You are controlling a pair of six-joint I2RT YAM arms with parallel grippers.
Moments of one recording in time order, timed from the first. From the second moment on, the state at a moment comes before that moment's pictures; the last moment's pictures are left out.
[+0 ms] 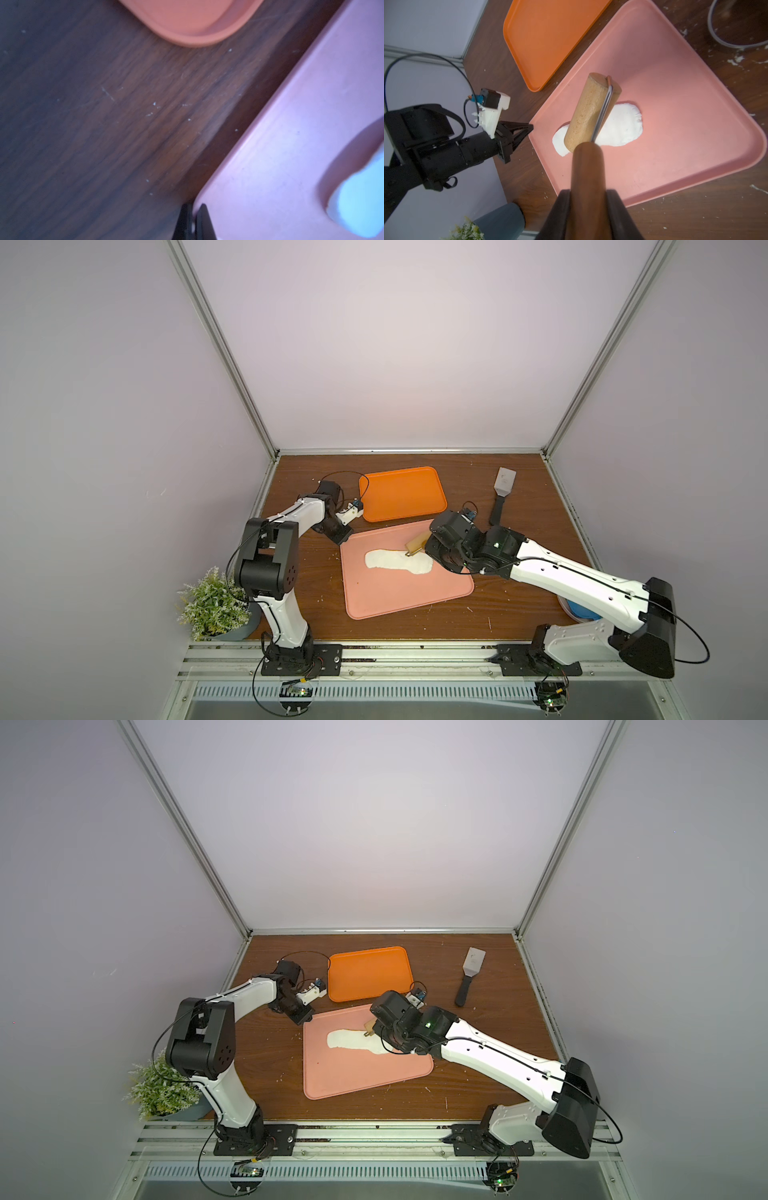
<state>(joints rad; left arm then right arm) -0.12 1.83 1.12 -0.69 0.19 0.58 1.01 1.33 1.19 -0.79 0.27 1.48</state>
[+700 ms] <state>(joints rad) -0.12 1.83 1.12 -0.69 0.19 0.58 1.01 1.53 1.24 -0.82 0.26 1.66</state>
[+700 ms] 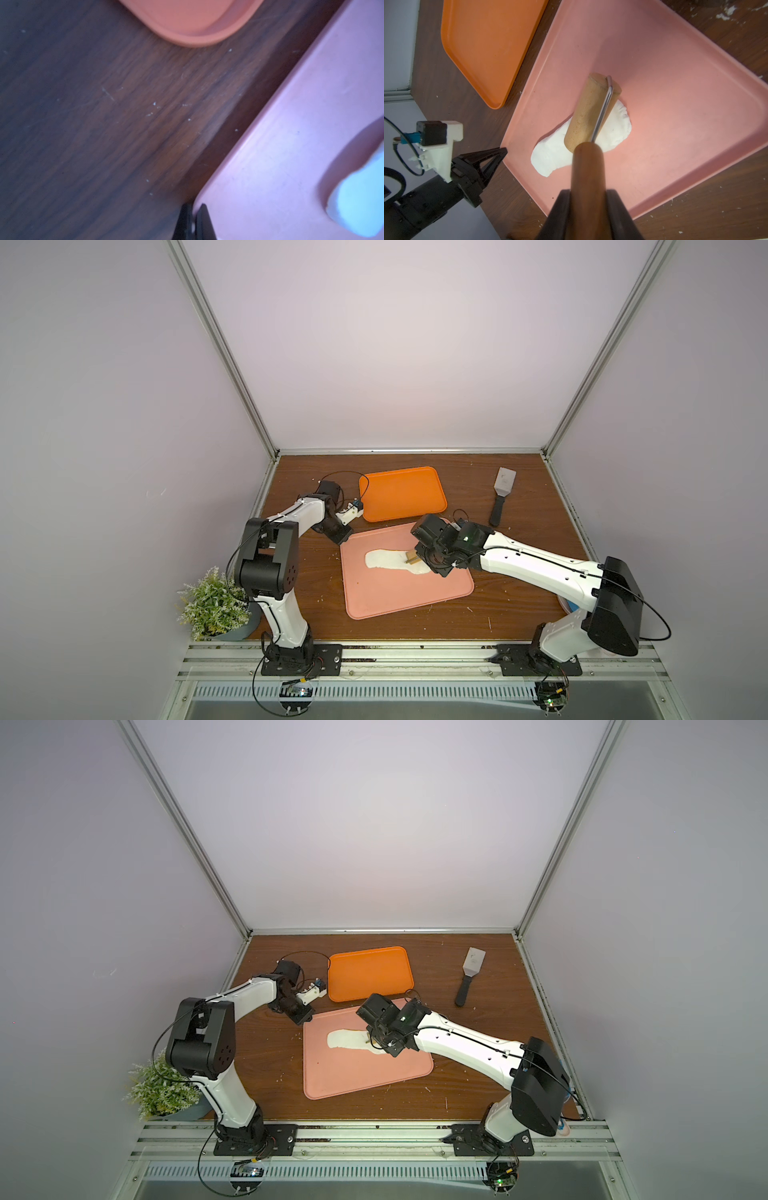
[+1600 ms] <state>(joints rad) -0.12 1.84 1.13 -0.69 0.19 0.58 0.96 1.50 1.02 -0.57 0.25 1.91</state>
